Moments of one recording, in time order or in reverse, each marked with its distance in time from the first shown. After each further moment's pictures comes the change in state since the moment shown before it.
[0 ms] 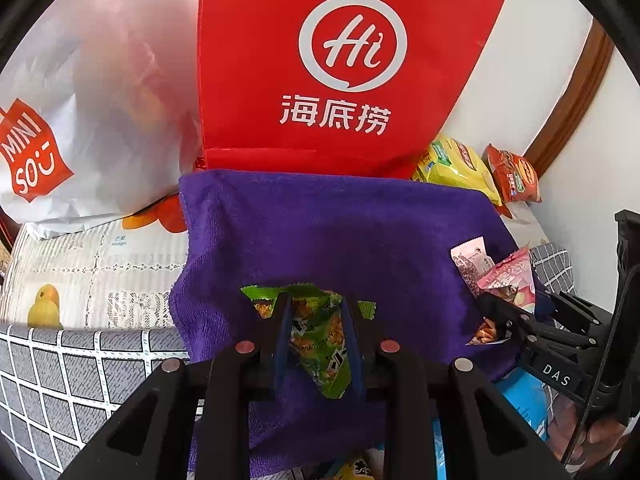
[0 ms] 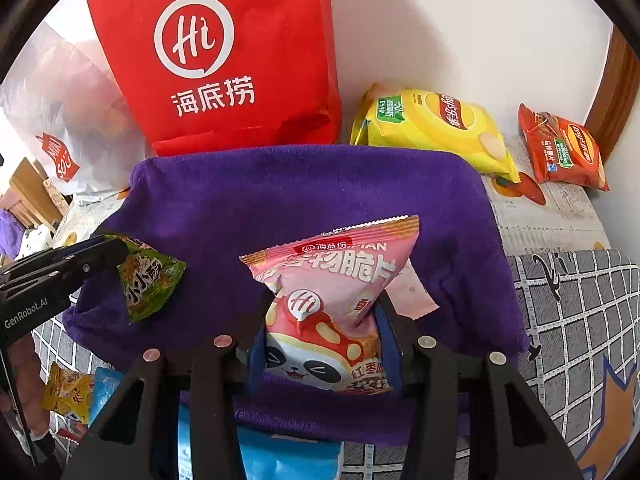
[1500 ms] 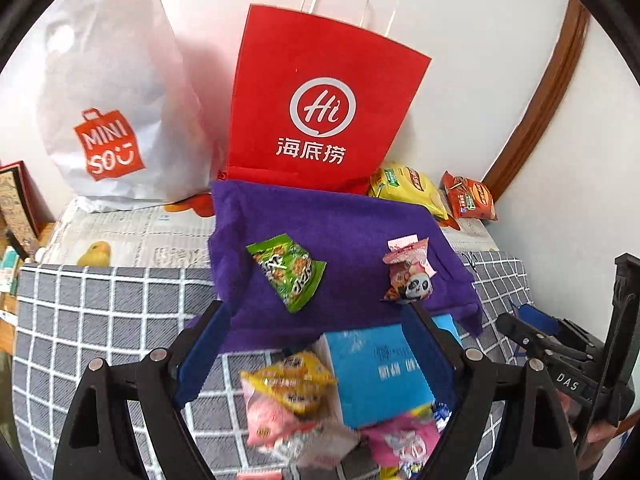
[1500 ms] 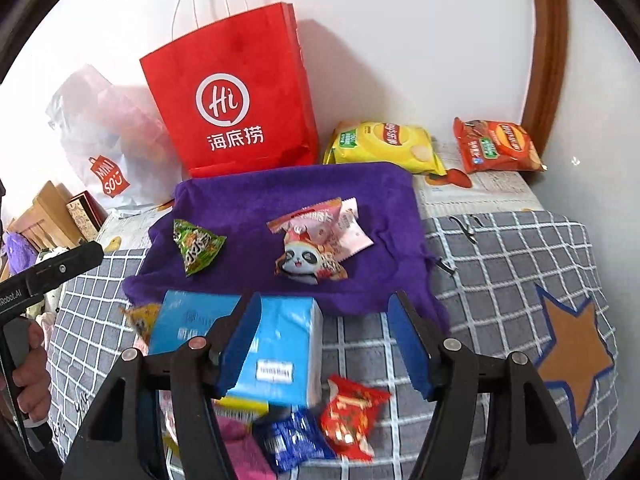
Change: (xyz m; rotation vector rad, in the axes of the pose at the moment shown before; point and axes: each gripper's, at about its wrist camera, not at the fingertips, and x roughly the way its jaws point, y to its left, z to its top) left arm -0.124 -0.017 -0.058 -0.043 -0.113 -0.036; right arm -0.133 -0.021 -0.073 0.067 -0.126 -0.001
